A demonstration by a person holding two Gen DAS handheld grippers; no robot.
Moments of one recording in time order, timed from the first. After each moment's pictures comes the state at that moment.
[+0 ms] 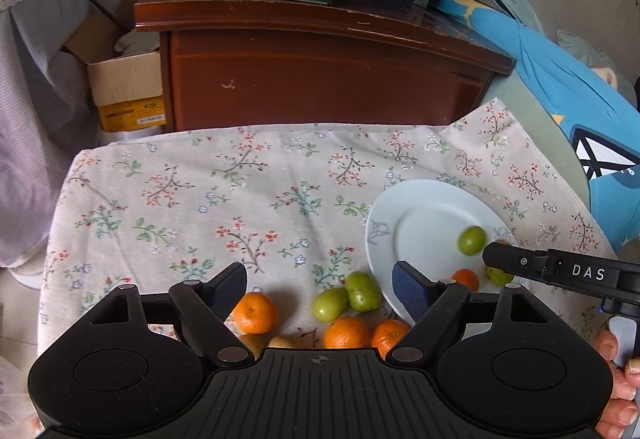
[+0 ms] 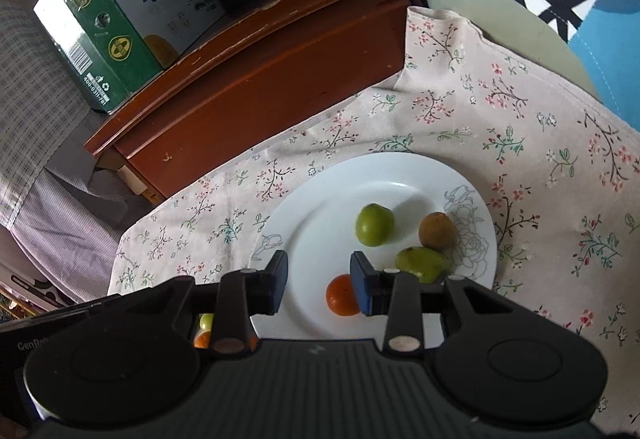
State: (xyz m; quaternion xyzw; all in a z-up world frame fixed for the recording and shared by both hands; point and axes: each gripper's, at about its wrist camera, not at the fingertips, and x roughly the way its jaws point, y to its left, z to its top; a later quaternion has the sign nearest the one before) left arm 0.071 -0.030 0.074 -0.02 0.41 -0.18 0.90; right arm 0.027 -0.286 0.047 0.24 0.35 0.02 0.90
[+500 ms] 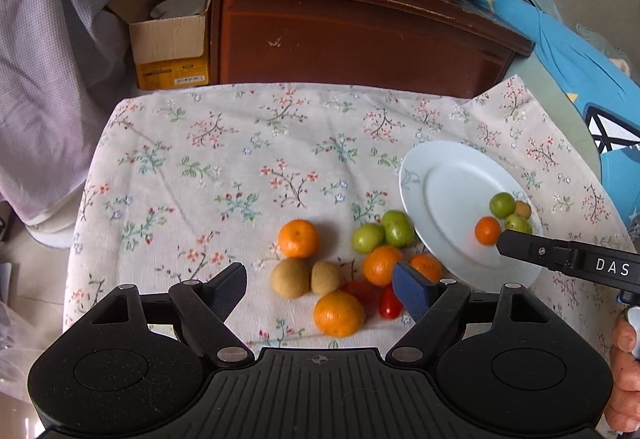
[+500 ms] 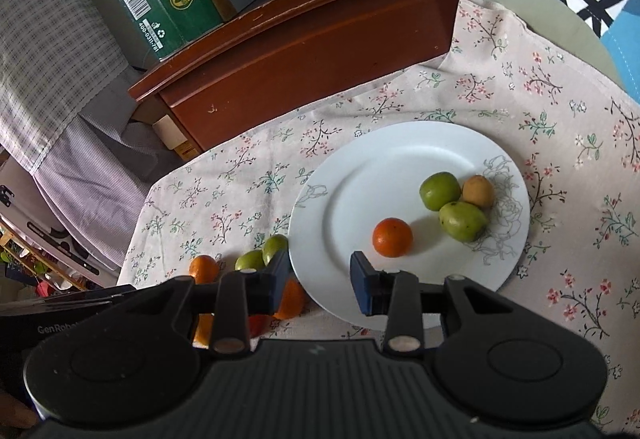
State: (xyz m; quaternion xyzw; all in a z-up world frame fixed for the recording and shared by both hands) left arm 0.035 0.001 0.058 -0.03 0.43 -0.16 0.89; right arm 0.000 -0.253 0.049 0.20 0.37 0.06 0.90
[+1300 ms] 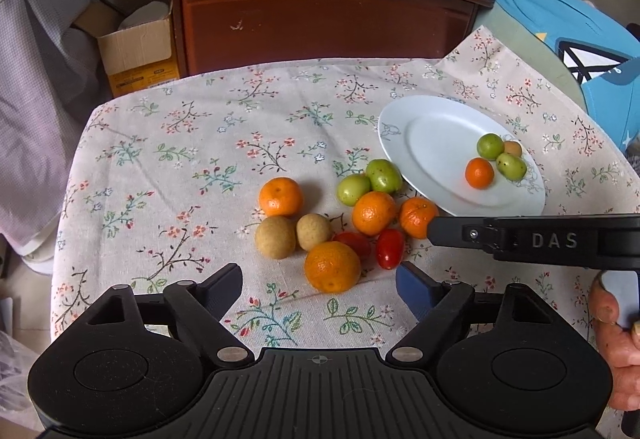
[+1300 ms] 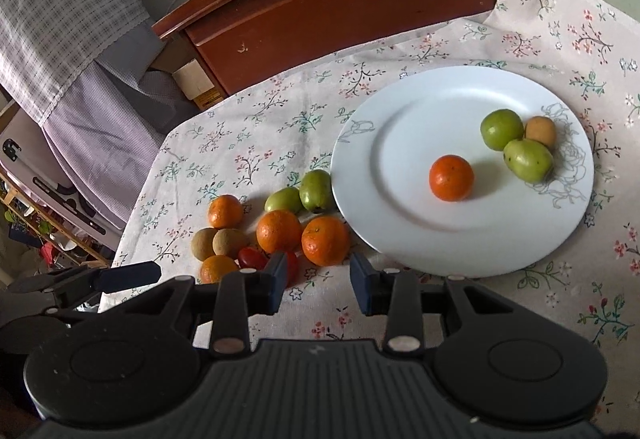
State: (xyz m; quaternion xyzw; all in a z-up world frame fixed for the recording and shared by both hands) left arm 0.011 -0.010 0.029 0.04 0.41 -0.19 0.89; right arm 0.001 -0.209 0.015 0.18 0.40 0.10 0.89
